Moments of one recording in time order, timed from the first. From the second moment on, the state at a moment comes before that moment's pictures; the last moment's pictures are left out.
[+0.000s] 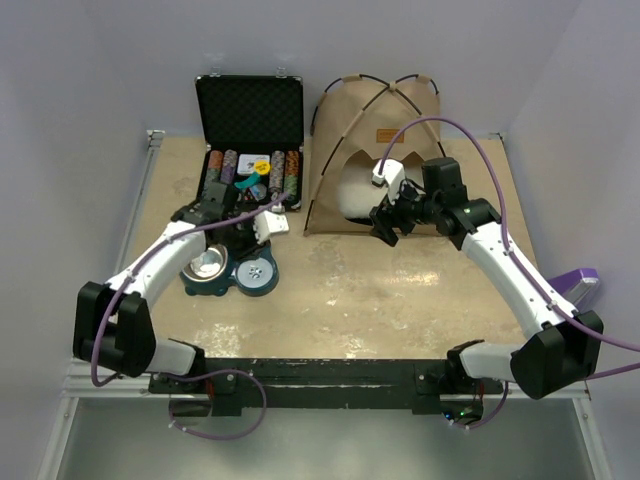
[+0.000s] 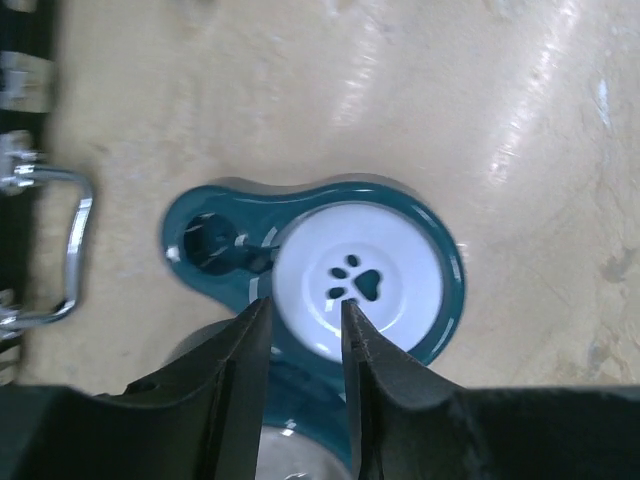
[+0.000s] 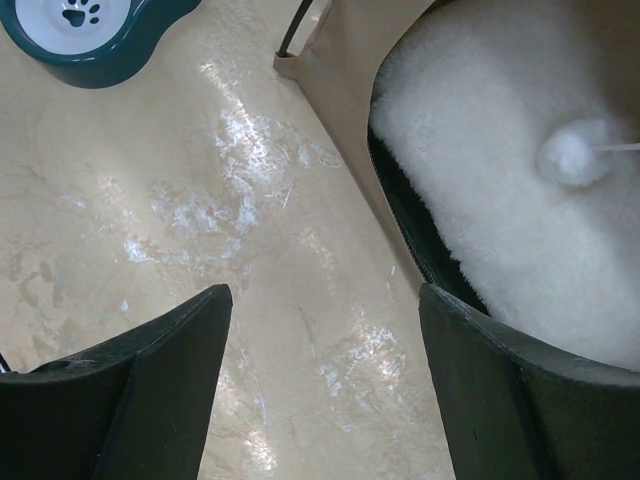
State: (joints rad) left arm -0.26 1.39 1.04 -0.73 0.44 0.90; right arm 0.35 1.28 1.18 -0.60 -0.46 -0.45
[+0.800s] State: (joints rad) left arm -0.33 1.44 0.88 -0.61 0.29 0.88; right arm 0.35 1.22 1.16 -0.59 -0.43 -0.44
